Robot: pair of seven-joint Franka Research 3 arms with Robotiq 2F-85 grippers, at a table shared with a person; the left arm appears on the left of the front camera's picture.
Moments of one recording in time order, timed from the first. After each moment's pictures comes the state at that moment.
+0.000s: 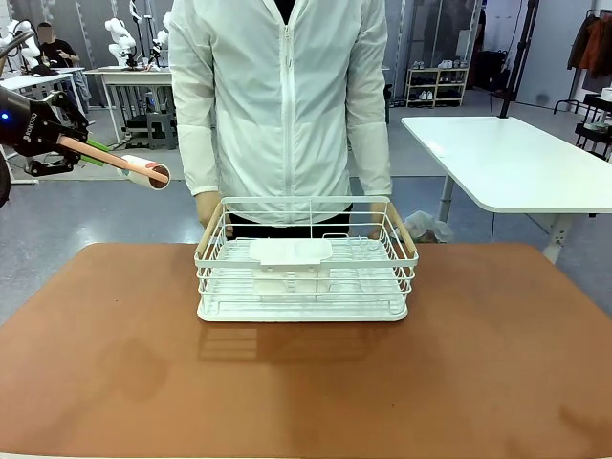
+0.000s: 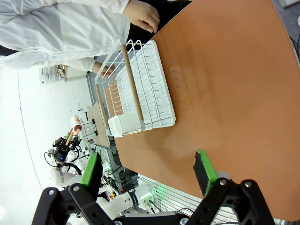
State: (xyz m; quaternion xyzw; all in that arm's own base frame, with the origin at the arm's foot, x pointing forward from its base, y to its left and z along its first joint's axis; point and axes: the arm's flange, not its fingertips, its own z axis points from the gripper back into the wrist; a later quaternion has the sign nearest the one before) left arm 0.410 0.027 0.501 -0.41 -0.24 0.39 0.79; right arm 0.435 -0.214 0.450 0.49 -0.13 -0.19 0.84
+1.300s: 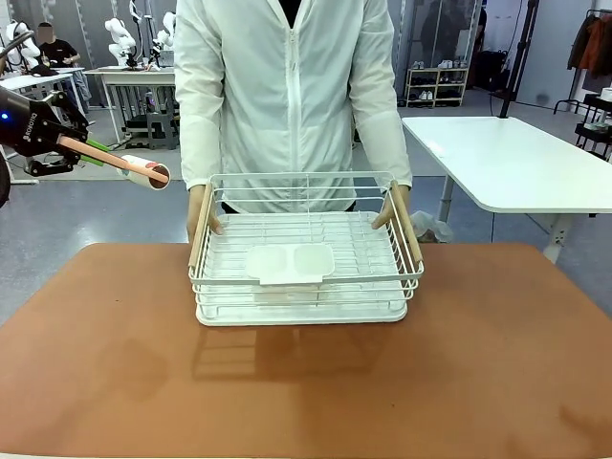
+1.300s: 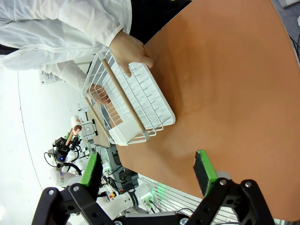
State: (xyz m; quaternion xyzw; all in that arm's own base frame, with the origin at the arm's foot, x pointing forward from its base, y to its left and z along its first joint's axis) left arm 0.410 0.027 0.501 -0.41 -0.24 0.39 0.79; right arm 0.435 -0.214 0.450 0.49 -0.13 -0.19 0.84
